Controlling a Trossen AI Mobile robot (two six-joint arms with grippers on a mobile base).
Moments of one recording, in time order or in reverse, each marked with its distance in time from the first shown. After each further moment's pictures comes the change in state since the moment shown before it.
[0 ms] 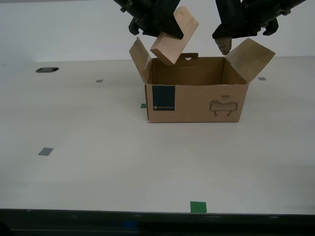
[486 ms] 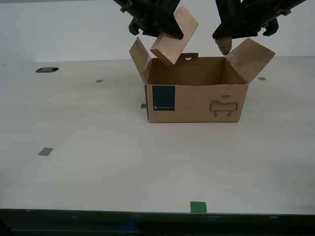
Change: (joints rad) arm 0 0.001 0.000 0.000 -0.002 0.000 0.015; arm 1 -0.001 0.000 0.000 -0.002 0.000 0.001
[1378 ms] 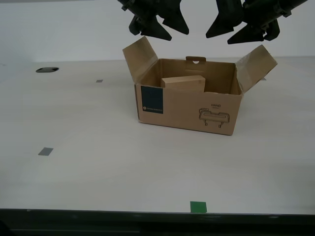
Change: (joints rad) arm 0 0.000 -0.007 0.000 -0.032 -0.002 0.104; arm 1 -0.008 -0.001 0.021 -0.005 -0.009 -0.106
